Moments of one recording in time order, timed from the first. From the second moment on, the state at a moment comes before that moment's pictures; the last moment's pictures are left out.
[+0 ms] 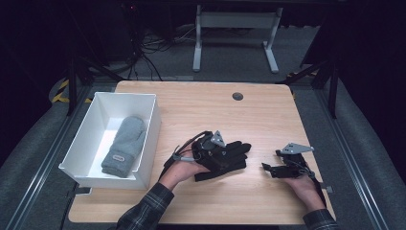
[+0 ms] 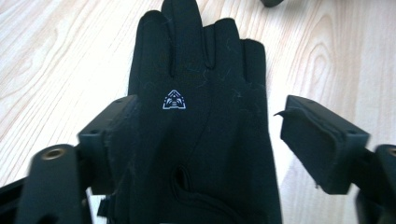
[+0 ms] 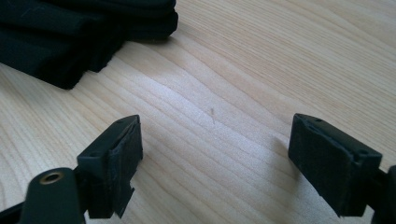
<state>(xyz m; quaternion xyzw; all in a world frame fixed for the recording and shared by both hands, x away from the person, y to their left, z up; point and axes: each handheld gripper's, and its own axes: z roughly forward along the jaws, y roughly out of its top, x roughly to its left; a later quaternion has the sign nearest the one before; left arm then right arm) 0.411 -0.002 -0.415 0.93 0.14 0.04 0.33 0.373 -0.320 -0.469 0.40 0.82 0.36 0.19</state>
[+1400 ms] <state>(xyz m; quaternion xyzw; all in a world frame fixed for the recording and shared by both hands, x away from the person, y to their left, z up) 0.439 -0.007 -0.456 0.93 0.14 0.01 0.33 0.373 -0.319 -0.469 0.40 0.82 0.36 0.19</state>
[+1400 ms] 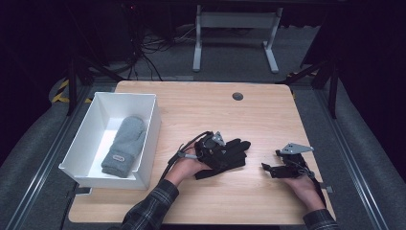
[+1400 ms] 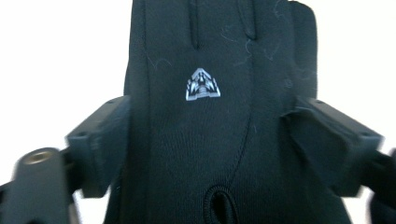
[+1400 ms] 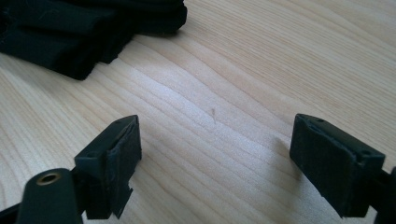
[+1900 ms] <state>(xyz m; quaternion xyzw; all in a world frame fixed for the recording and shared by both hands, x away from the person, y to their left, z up) 0.434 -0.005 -0.449 0.93 0.17 -0.04 0.33 0.372 -0.319 -0.469 0.40 0.82 0.35 0.19</state>
